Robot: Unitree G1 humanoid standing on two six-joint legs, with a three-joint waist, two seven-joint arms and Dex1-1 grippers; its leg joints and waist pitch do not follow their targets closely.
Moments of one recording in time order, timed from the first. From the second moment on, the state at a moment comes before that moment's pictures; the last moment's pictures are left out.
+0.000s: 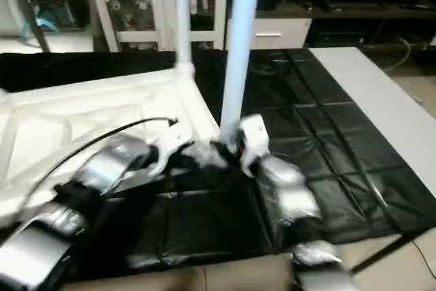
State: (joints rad) left arm -0.77 0.14 -0.31 0.79 0.13 0.33 -0.80; right arm -0.56 -0.04 -0.01 0.72 0.12 0.10 0.33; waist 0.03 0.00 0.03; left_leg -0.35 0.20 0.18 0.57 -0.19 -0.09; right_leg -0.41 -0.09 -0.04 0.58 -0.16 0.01
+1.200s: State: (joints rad) left arm -0.83 0.10 -0.31 0.99 0.15 0.05 -0.81; right arm -0.10 -0.37 0.11 0.01 0.26 0.34 0.62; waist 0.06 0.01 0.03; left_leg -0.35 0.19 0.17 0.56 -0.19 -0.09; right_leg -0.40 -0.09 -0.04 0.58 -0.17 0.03
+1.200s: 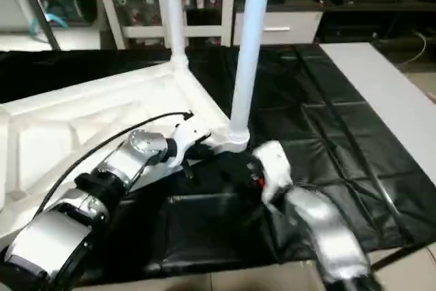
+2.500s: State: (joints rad) left arm -0.60 0.44 -0.35 0.36 0.12 0.32 -0.99; right arm -0.09 -0.36 0.13 -0.08 0.32 0.43 0.70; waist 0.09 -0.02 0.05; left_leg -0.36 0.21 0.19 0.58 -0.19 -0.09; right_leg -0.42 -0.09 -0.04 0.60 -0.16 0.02
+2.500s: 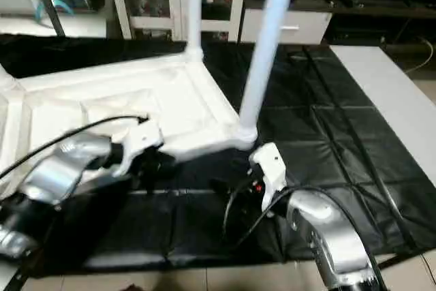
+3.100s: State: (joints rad) left arm -0.66 0.30 -0.29 0.68 0.26 -0.02 -0.47; right arm -0.10 -0.34 0.15 -0.07 0.31 0.43 0.69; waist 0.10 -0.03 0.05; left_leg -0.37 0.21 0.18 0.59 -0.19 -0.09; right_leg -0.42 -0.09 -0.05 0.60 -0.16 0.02
